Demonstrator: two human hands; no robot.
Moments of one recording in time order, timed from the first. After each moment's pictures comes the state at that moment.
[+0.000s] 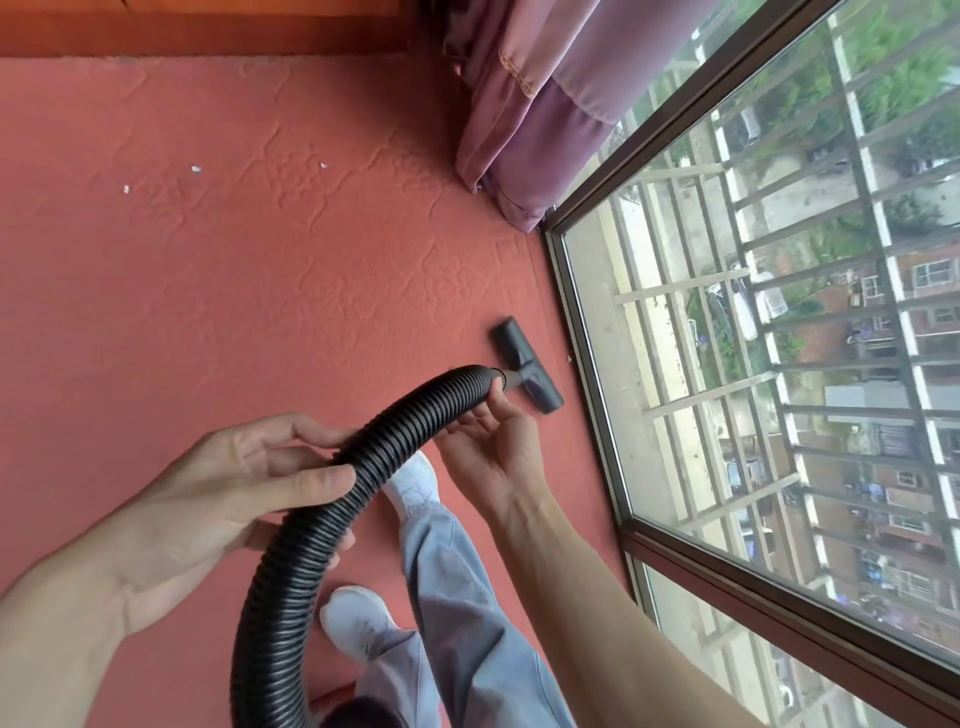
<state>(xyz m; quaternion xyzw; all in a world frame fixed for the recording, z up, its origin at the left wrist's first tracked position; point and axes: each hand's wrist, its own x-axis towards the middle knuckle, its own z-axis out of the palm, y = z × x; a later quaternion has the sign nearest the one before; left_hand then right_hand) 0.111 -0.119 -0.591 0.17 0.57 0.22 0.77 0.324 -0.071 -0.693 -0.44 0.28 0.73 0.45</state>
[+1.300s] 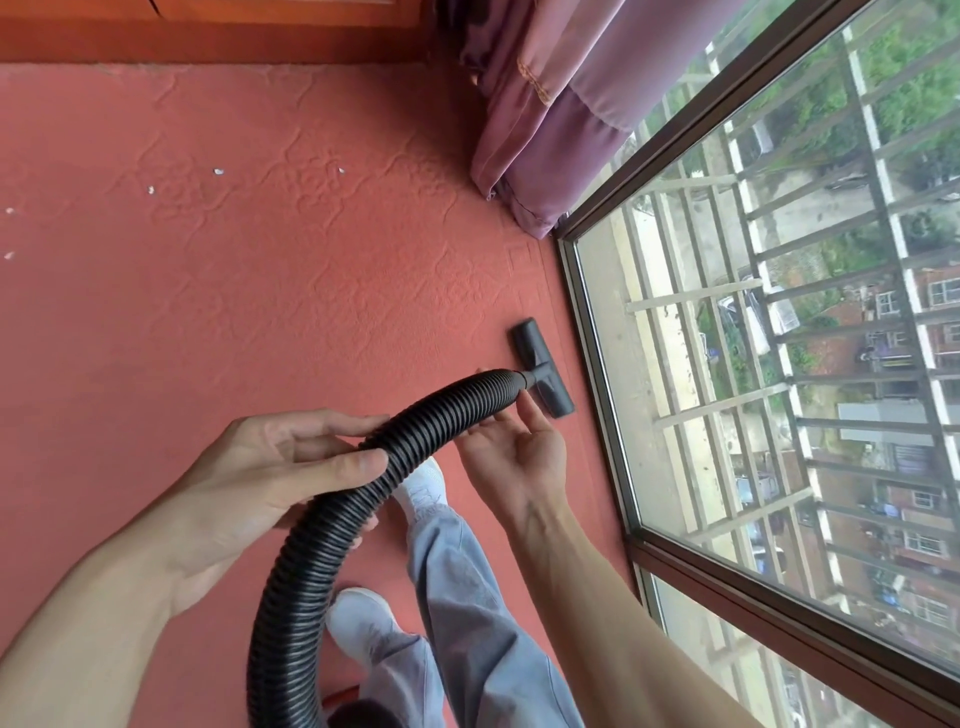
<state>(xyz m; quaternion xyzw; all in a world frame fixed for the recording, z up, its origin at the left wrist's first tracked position) 0.122 -0.123 -0.593 0.22 0.58 0.26 0.74 0.334 -0.079 -0.690 -0.40 0.25 0.75 0.47</state>
